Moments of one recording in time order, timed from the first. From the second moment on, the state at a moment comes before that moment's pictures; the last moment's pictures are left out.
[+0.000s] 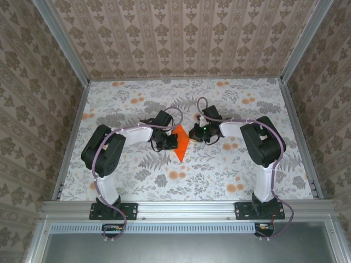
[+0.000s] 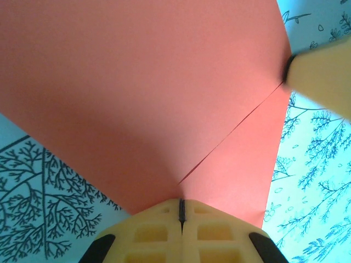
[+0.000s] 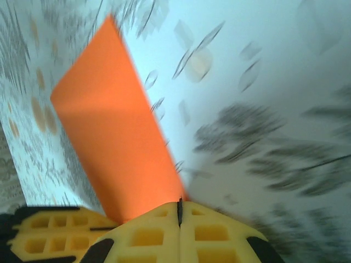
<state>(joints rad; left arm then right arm) -0.64 1.86 1.08 -0.43 0.35 -0.55 0.38 1.98 1.10 -0.12 -0.55 0.71</state>
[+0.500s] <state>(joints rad) -0.64 1.86 1.08 -0.43 0.36 -0.55 0.47 1.78 0.97 -0.12 -0.54 0.73</state>
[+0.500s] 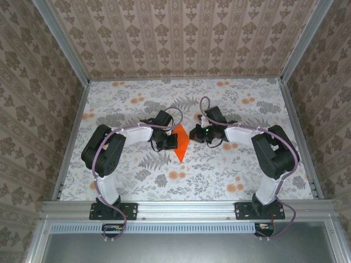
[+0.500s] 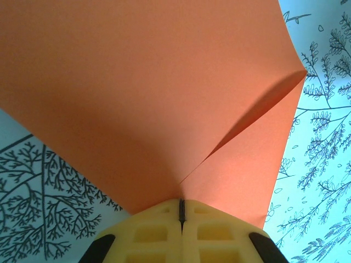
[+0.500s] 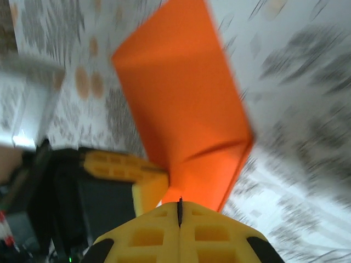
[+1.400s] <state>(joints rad) -0.64 1.86 1.08 -0.43 0.35 -0.56 0.64 1.85 0.87 -0.01 -0.58 0.79</state>
